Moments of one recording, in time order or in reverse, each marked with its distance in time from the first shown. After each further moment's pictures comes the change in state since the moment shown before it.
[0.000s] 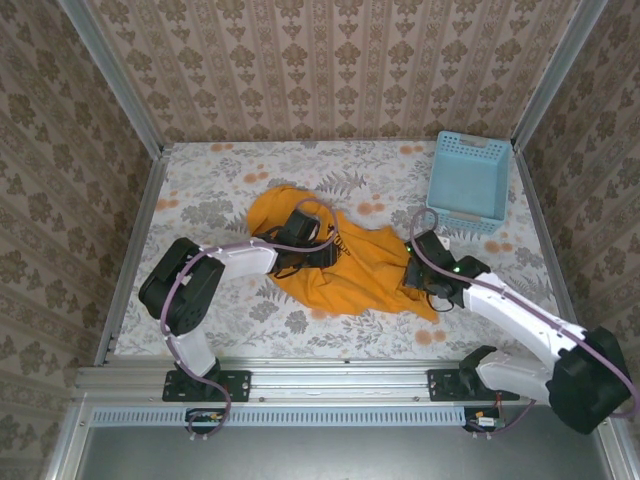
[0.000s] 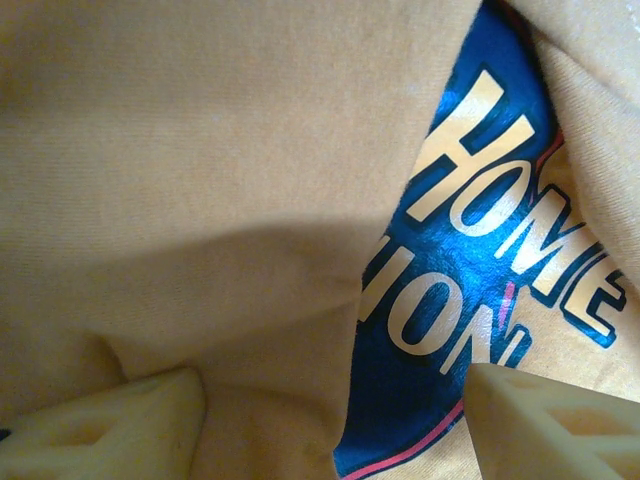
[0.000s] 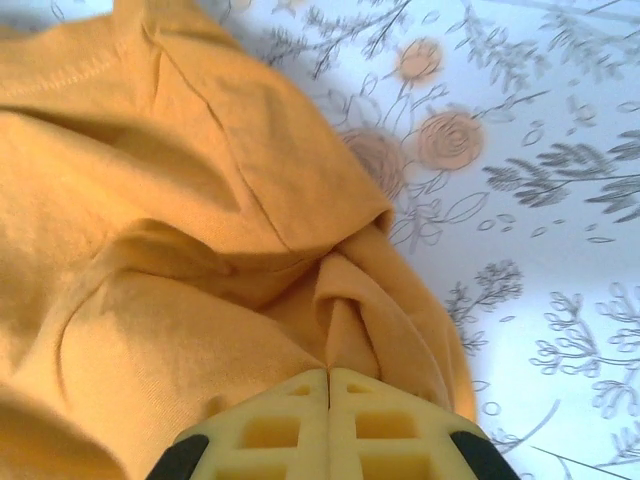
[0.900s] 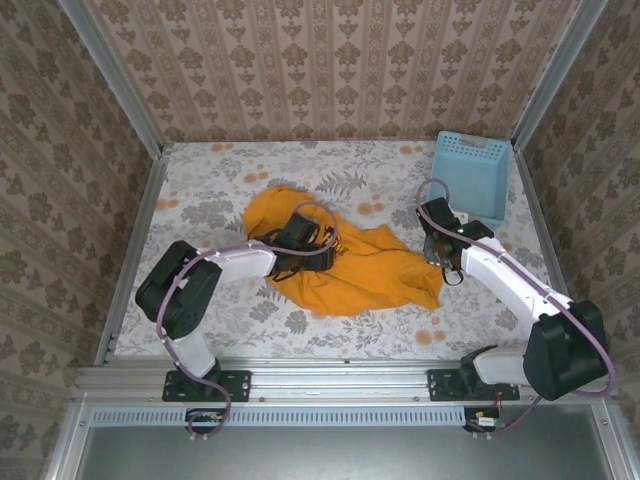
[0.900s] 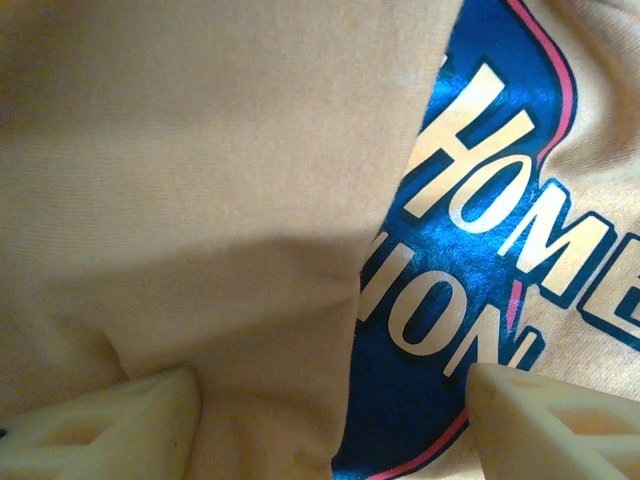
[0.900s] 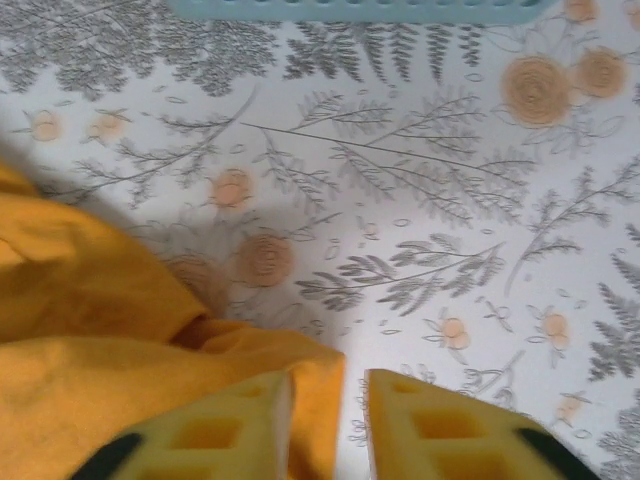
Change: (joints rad) left arm -0.015 -0.039 -0.030 -0.034 -0.044 0.034; right arm -0.194 0.209 0.237 -0.181 0.141 -0.152
